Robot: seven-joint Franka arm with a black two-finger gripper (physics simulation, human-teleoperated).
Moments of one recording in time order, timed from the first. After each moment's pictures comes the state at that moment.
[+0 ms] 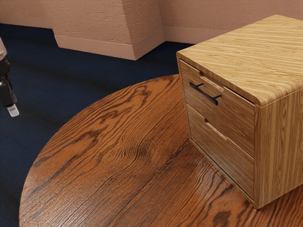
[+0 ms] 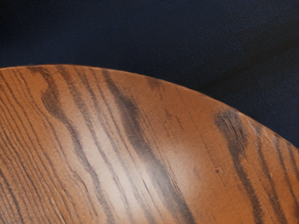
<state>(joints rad) 0.55 0.00 0.06 -1.42 0.03 1.38 -2.09</state>
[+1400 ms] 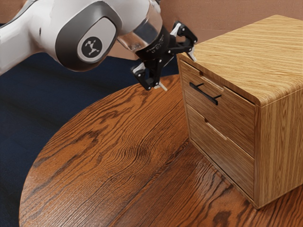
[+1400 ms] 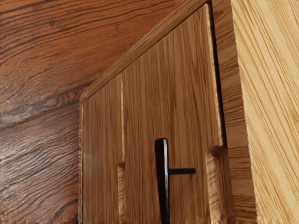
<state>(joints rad) -0.21 -0.01 -0.03 -1.47 0.11 2.01 -1.37</state>
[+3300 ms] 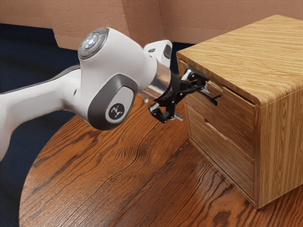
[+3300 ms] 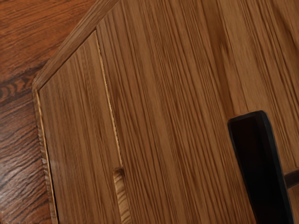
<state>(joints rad) -0.22 -0.03 0.02 -1.85 0.00 2.51 -1.15</state>
